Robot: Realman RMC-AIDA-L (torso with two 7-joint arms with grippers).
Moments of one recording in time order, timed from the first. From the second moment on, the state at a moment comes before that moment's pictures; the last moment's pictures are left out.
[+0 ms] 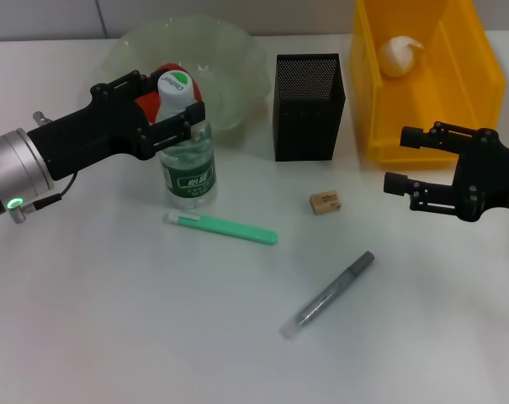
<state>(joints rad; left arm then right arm) -0.59 -2.07 0.48 0.36 1.84 1.41 -0.95 0.40 2.02 -0.79 -0.65 -1.74 -1.62 1.18</state>
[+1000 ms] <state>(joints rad) -0.54 -2.06 0.47 0.39 1.76 1.50 -0.97 0.41 2.02 -0.80 -0.63 -1.76 -1.59 1.16</state>
